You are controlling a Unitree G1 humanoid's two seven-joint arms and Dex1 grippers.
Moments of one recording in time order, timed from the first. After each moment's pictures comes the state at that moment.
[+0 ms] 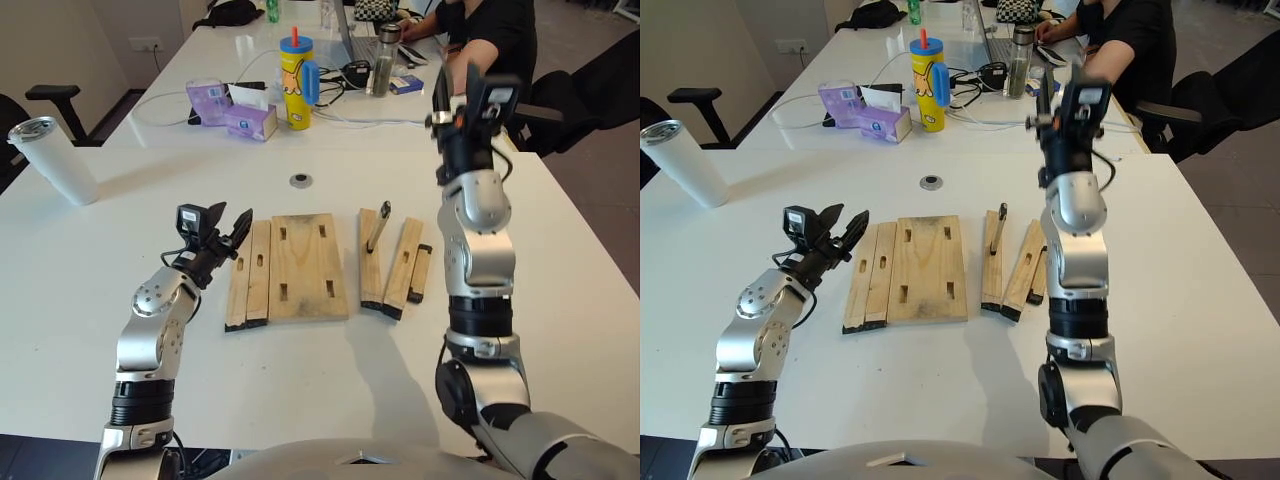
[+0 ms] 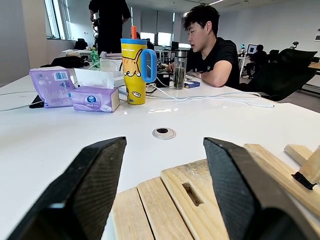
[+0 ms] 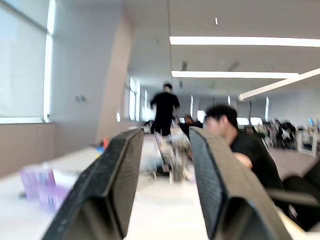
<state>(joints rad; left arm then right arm) -0.13 0.27 0.11 -0.15 -0.34 0.28 -0.36 -0.50 -0.12 -0.14 -0.06 0.06 0.18 0.01</state>
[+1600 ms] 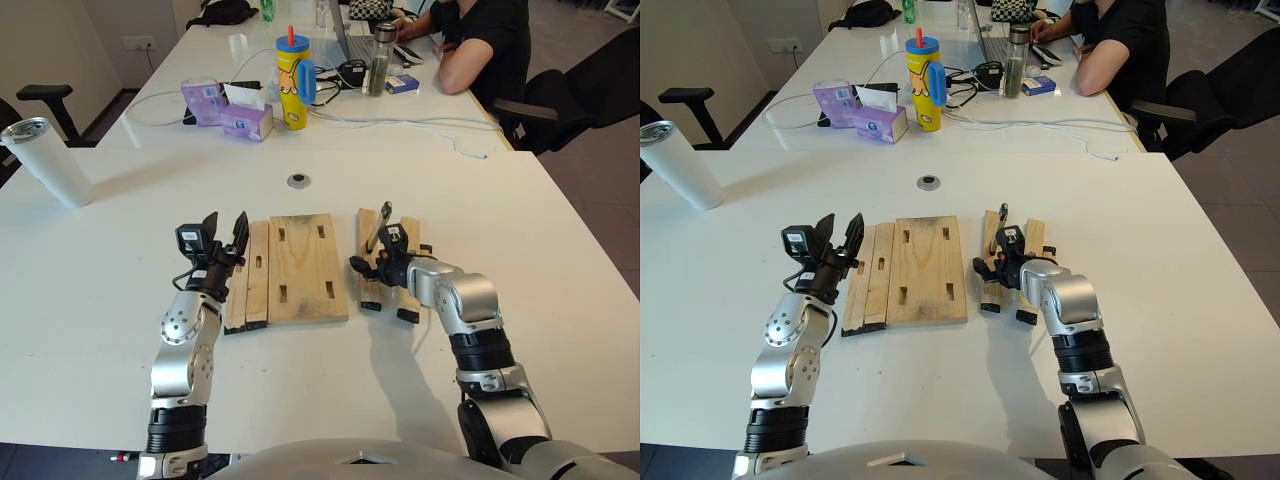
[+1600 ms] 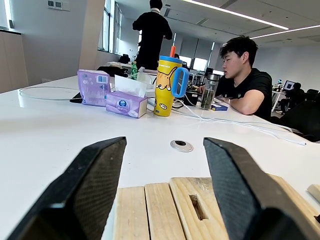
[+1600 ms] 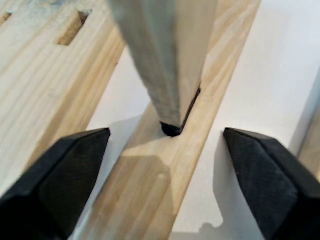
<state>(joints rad) -0.01 0.06 0.07 -0.19 -0.25 0.11 -0.16 -0.42 -0.21 0.08 0.05 0.24 1.00 0.22</state>
